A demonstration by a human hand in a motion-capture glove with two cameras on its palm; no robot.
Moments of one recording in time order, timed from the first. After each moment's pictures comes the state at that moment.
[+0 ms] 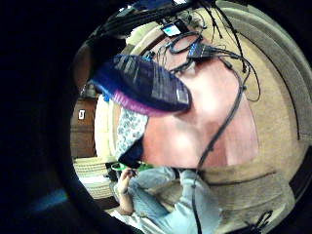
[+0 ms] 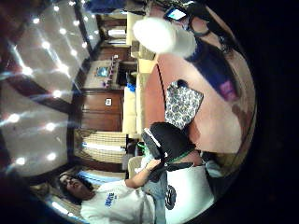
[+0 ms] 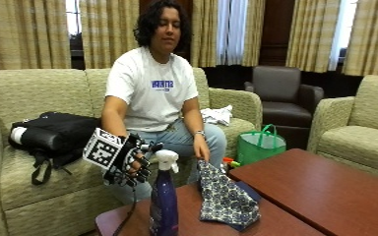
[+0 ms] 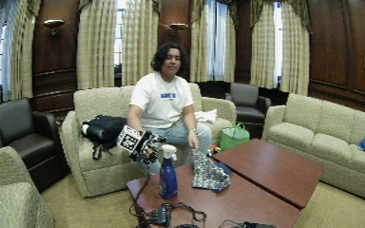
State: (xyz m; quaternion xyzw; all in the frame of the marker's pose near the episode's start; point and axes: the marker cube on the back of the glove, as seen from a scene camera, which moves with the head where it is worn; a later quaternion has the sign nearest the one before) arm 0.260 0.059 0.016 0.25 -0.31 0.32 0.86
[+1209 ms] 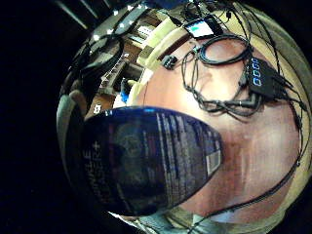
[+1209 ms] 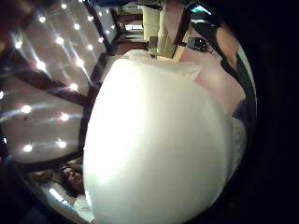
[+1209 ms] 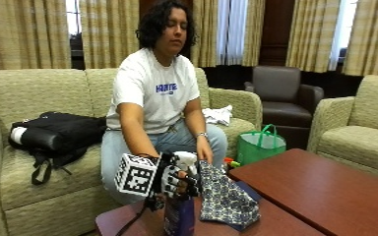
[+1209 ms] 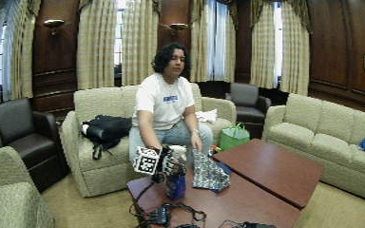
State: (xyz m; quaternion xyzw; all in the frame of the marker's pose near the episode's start) arm 0.297 -0.084 0.029 0.29 -0.38 0.26 0.84
